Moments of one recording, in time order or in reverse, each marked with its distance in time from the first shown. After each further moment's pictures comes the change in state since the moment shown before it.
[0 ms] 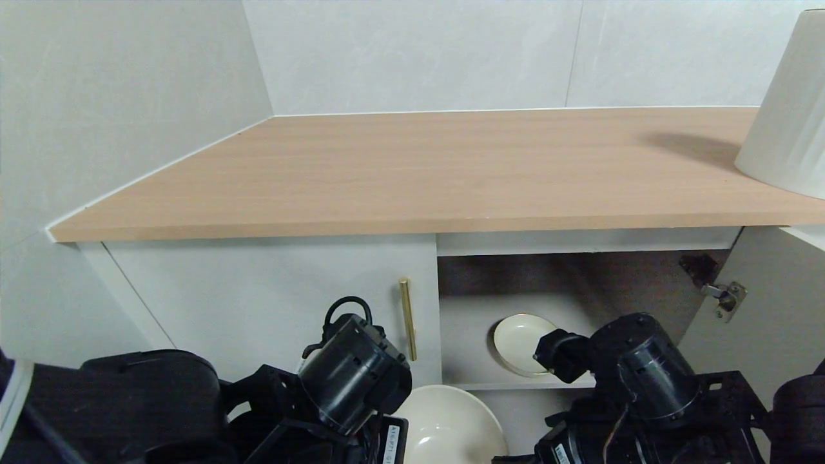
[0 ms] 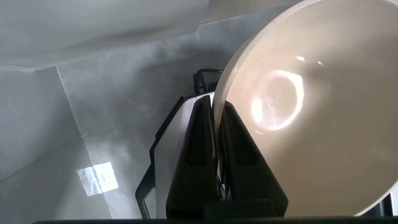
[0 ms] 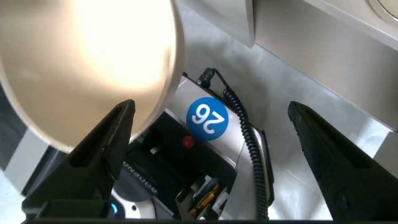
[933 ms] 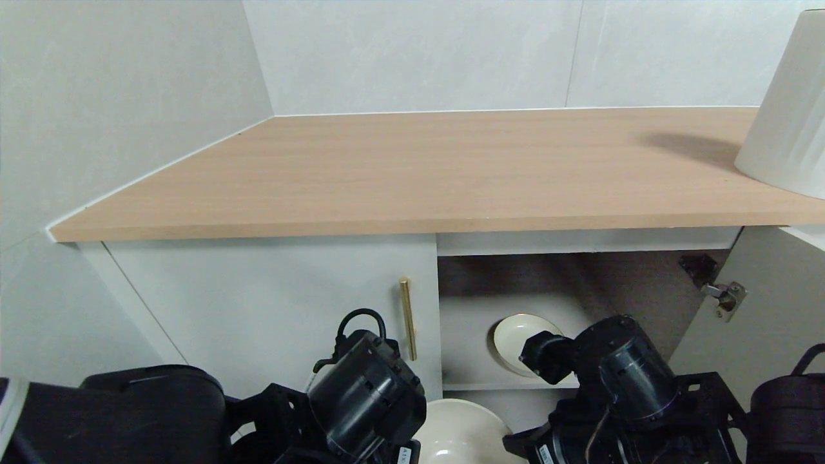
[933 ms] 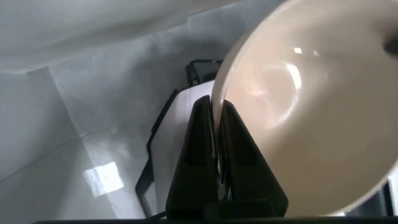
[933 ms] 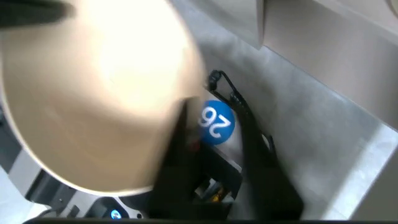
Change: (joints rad) left arm -0.050 -0.003 0.004 0.018 -0.002 -0.001; right arm -0.003 0.040 -0.017 -0.027 0.006 0.009
